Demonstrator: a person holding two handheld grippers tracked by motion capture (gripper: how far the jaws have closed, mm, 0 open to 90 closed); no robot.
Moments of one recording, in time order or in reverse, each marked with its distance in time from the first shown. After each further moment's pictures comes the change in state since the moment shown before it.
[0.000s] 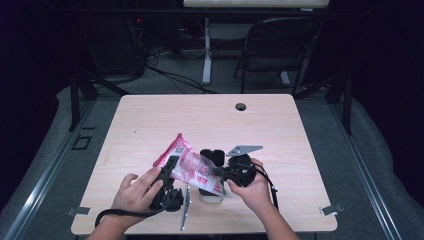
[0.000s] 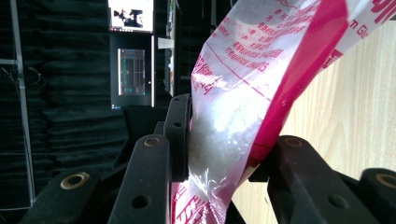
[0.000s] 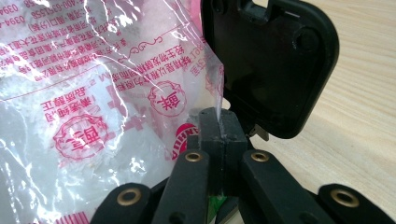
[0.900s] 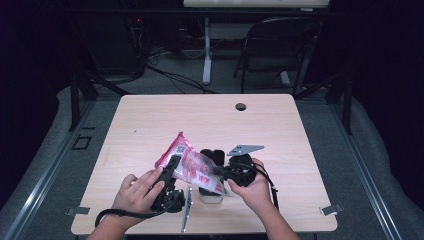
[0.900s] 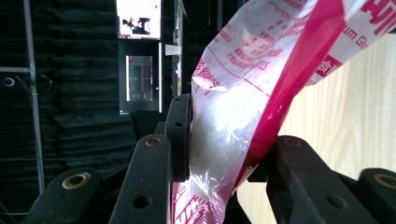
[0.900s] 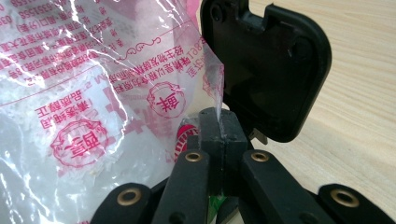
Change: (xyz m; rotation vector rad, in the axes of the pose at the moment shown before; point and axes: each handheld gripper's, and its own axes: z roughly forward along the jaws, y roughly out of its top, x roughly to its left) left arm 0.006 0.007 -0.006 -0.022 0.030 0.018; right arm 0.000 0.001 -0.003 -0.021 0.003 0.006
